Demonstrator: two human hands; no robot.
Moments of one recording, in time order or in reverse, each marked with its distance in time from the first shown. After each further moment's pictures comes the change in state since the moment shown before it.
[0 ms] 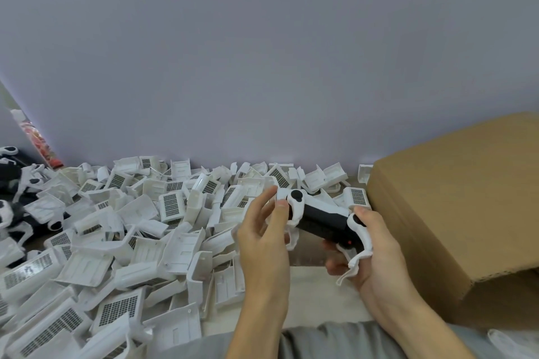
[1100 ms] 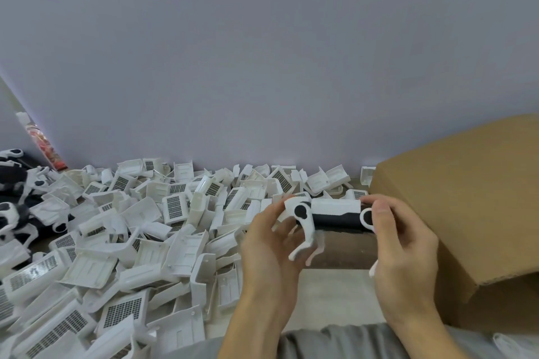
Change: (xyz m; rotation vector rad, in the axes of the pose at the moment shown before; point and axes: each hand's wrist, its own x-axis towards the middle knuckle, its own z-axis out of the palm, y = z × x) left_hand -0.001 0.007 -0.004 -0.346 -0.249 -0.365; right_hand -0.006 0.002 -0.006 -0.346 0.222 -0.852
